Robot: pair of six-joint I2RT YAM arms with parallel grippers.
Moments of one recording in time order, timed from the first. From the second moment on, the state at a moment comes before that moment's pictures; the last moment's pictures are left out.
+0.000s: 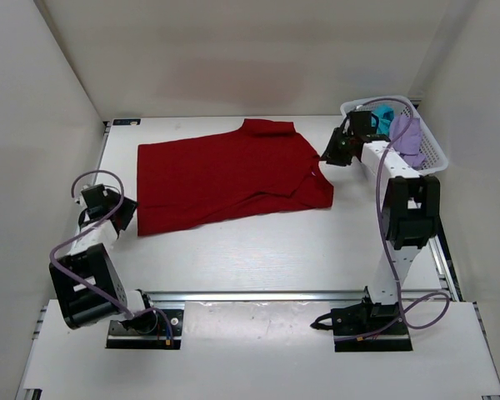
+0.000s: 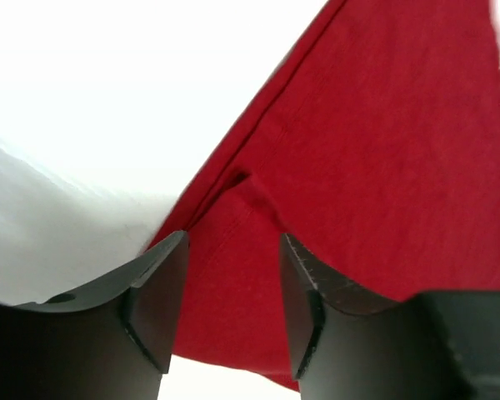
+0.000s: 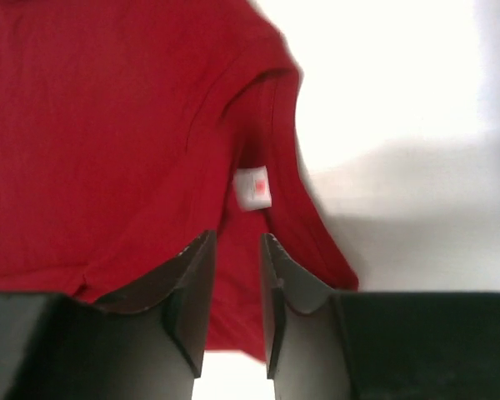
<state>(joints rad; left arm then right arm) 0.37 1.36 0.61 -0.02 0.12 -0.77 0.05 1.96 1.55 -0.45 -0.24 0.41</state>
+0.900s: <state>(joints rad) 0.32 1.21 0.34 0.08 0.24 -0.81 -0.05 1.62 0.76 -0.06 -0.36 0.52</state>
